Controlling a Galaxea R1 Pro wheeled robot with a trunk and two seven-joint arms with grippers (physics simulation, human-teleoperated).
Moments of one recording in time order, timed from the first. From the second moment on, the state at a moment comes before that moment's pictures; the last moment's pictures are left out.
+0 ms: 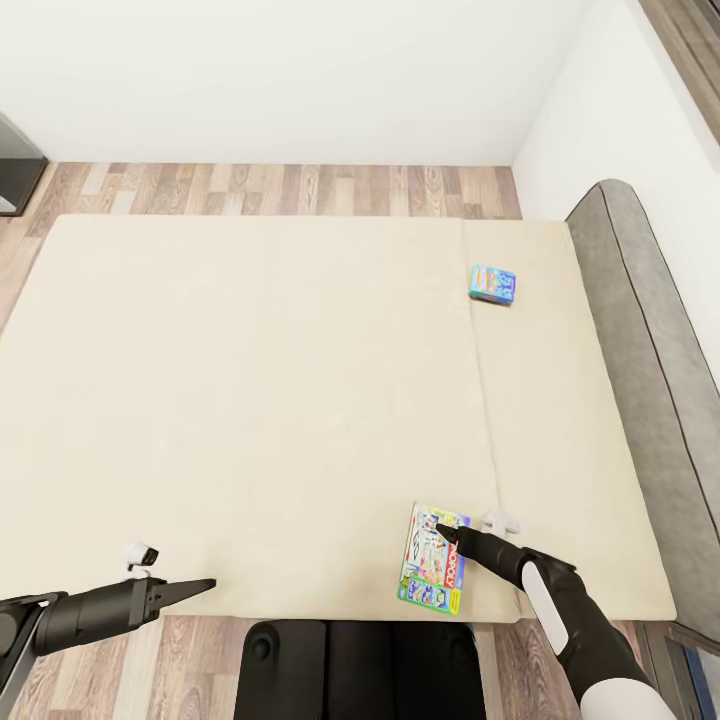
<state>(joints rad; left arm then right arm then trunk) -0.24 0.32 0.30 -1.26 0.10 0.94 -1.57 -0.48 -0.04 -0.13 -0.93 -0.29 0.51 0.34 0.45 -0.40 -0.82</state>
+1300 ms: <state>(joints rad) -0.24 0.31 0.30 -1.26 0.10 0.94 -1.57 -0.48 -0.04 -0.12 -0.93 -0.29 0.51 0.35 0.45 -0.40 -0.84</state>
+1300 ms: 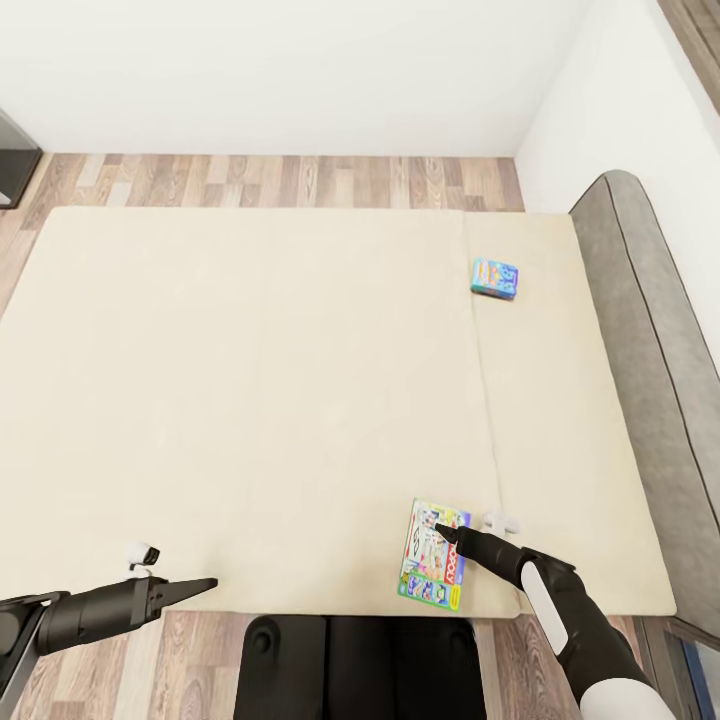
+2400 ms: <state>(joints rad) -0.24 0.31 0.30 -1.26 0.10 0.94 -1.57 -0.48 -0.03 -0.12 -0.93 -0.29 0.51 0.35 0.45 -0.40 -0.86</state>
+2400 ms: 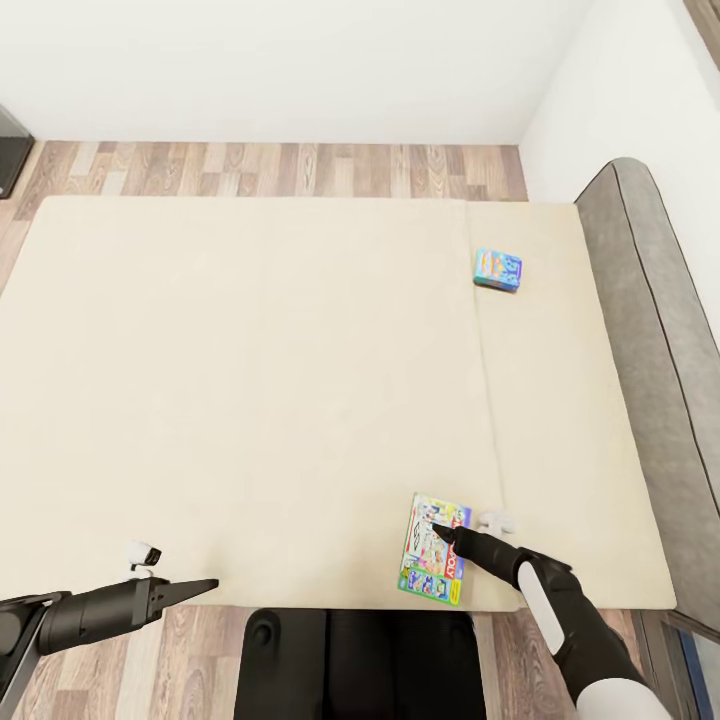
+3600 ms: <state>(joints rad) -0.24 0.31 0.30 -1.26 0.09 0.94 -1.57 -0.48 0.06 -0.10 -0.93 -0.29 0.51 0.35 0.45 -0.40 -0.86</state>
